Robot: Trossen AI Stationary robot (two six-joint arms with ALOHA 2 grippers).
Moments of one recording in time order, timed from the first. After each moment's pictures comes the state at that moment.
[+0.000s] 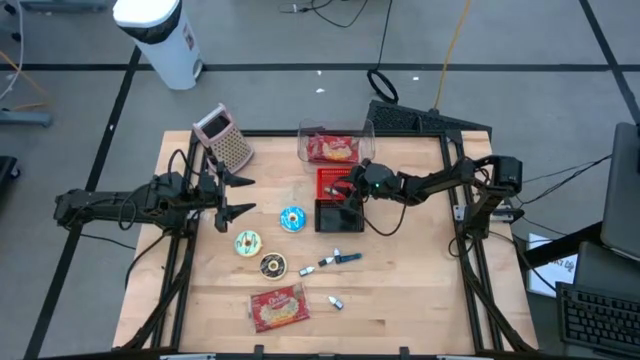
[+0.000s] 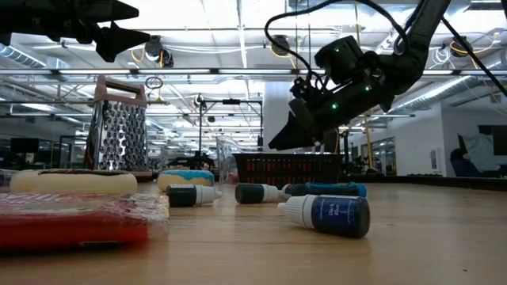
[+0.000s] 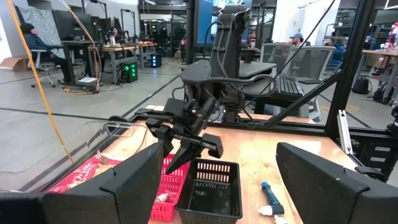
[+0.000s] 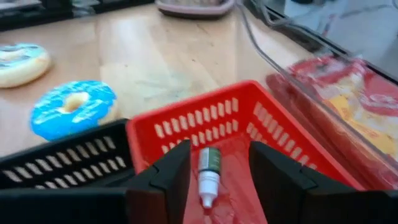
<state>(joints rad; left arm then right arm) 0.05 0.41 0.32 0.11 -0.05 -0.03 -0.26 1.71 0.66 0.64 0.08 0.10</state>
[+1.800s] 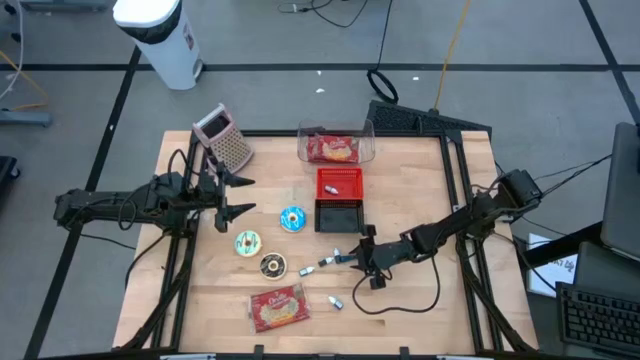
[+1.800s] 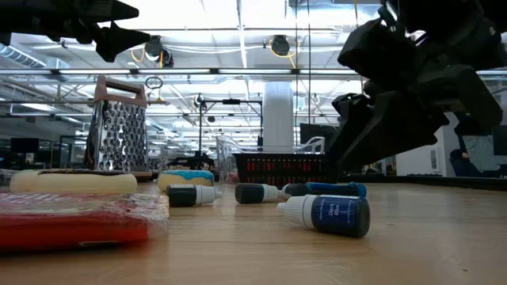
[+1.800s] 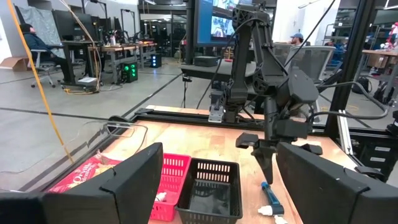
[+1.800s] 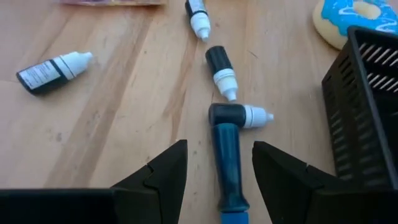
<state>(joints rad) 0.05 0.41 0.32 0.11 -0.05 -0.03 0.38 1.63 0.66 0.26 0.24 0.07</state>
